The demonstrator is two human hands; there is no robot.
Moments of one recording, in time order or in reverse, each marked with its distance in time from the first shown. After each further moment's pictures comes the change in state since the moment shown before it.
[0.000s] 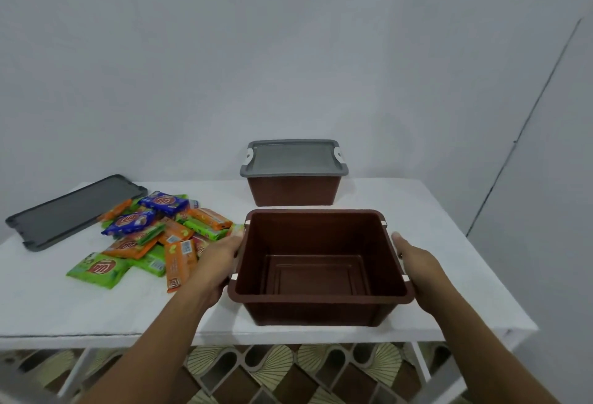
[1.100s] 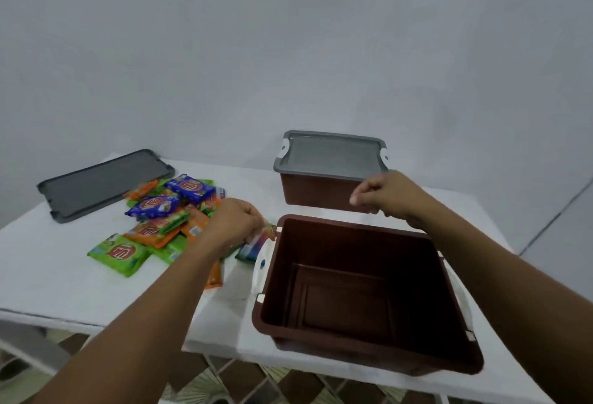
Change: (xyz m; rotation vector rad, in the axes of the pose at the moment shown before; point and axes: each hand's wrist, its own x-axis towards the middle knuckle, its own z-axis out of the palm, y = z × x) left_hand 0.079 0.043 -0.037 0.535 0.086 0.094; right_hand 0.068 -0.146 0.106 -0.624 -0.385 -0.500
